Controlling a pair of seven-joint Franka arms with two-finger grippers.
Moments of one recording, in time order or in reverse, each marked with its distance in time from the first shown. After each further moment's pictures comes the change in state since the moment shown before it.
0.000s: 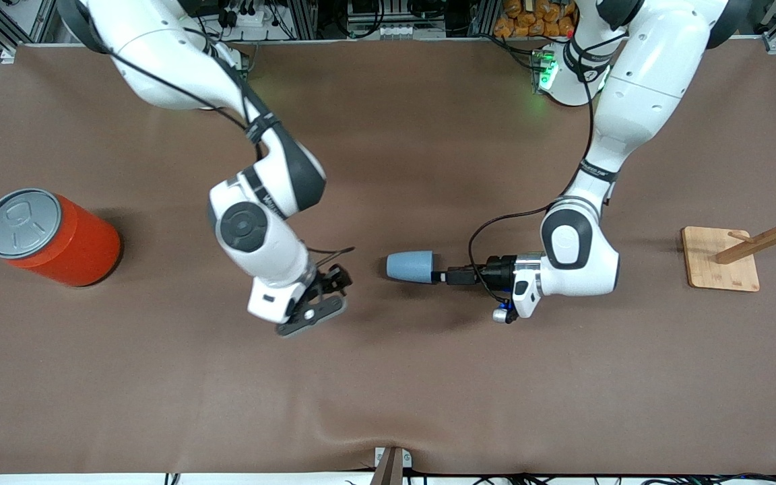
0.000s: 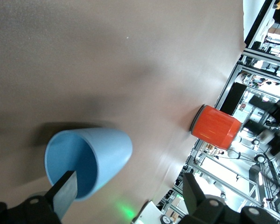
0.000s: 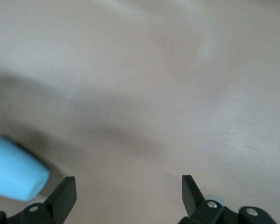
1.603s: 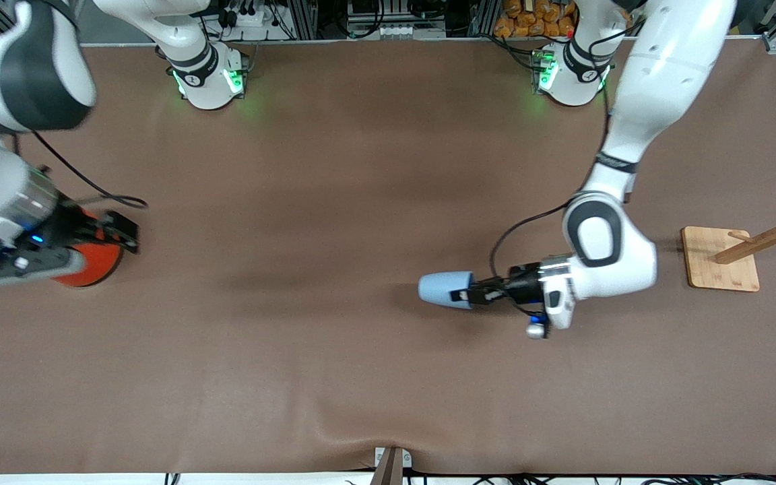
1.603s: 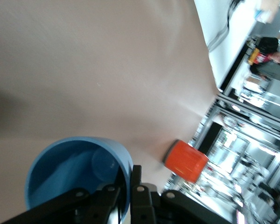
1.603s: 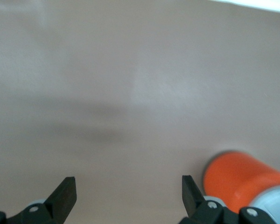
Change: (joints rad) left arm 0.086 -0.155 0.016 0.025 0.117 0.049 -0.301; right arm -0.303 -0.564 -0.151 -0.233 0.021 -0.451 -0.184
